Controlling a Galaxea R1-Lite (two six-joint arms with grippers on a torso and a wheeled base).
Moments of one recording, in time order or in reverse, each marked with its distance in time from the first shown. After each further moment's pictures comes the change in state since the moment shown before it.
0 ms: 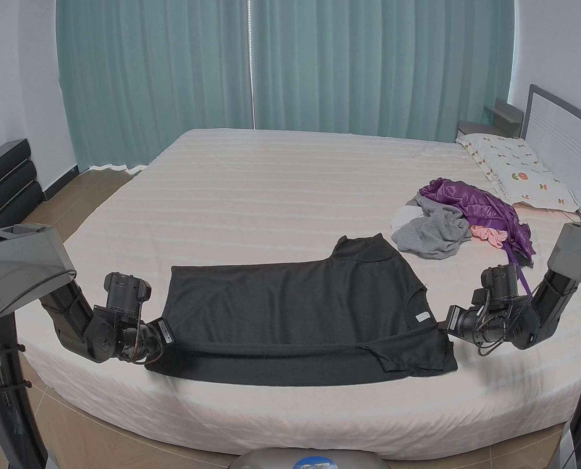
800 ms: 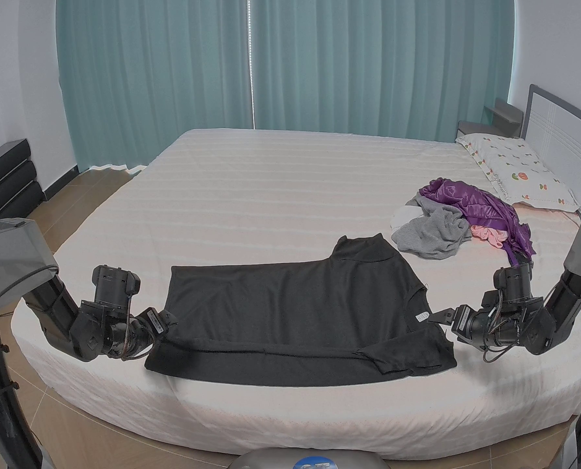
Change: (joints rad) left arm 0.004 -0.091 0.044 0.001 -0.007 -0.147; right arm 0.002 -0.110 0.111 -0.015 0.061 0.120
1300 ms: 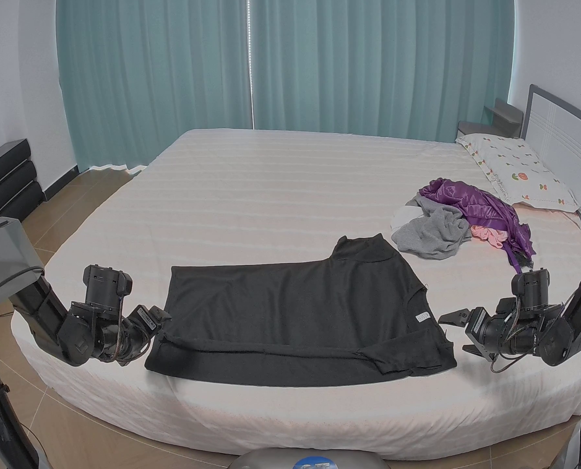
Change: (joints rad) left arm -0.003 -0.076 0.062 0.000 -0.006 -0.181; right arm -0.024 -0.106 0.146 -0.068 0.071 0.160
